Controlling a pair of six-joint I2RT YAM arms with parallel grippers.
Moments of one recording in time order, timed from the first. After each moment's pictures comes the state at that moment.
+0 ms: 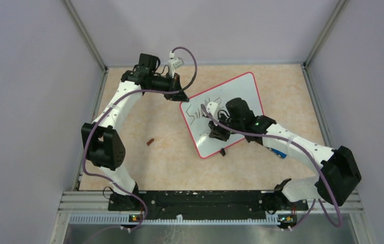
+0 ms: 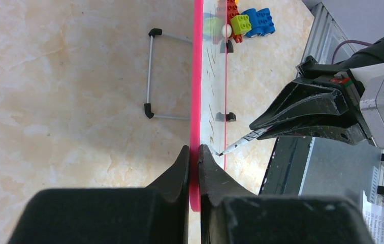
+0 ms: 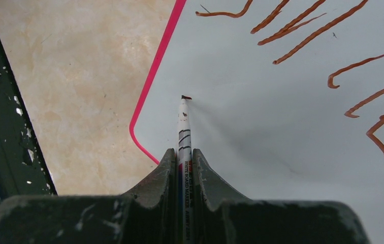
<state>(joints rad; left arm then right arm) -0.26 1.74 1.64 -0.76 0.95 0.16 0.74 1.32 0.97 -0.34 -0.35 -0.29</state>
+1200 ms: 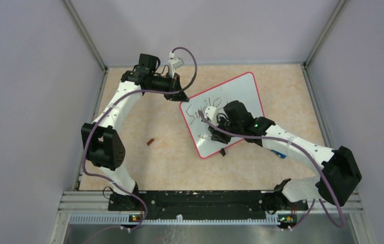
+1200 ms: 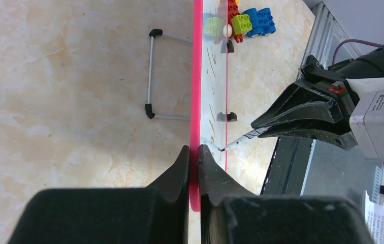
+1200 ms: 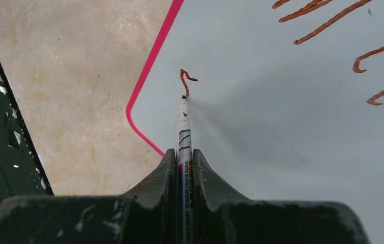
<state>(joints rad) -0.26 1.74 1.63 -0.76 0.95 0.17 0.77 1.32 0.97 -0.41 -0.29 -0.34</state>
